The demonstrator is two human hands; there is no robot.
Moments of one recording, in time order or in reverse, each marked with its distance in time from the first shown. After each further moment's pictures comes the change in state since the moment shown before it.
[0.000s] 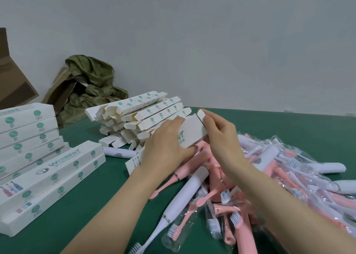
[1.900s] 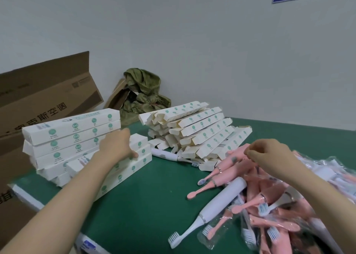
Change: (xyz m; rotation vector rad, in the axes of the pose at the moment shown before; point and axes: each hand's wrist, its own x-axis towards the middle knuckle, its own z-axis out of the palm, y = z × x) left_hand -0.012 -0.152 -0.122 0.653 -0.270 -0.563; right_hand 0.013 0.001 -0.036 -0.804 -0.314 0.068
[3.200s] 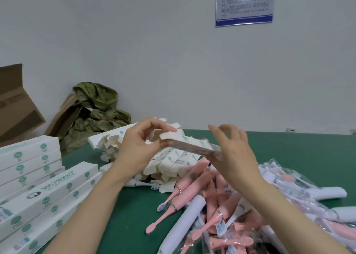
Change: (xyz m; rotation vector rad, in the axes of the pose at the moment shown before) left_hand -0.044 0.145 -0.041 -1.375 0.151 0.798; right_hand -0.005 0.001 -0.010 -0.286 0.488 -0.214
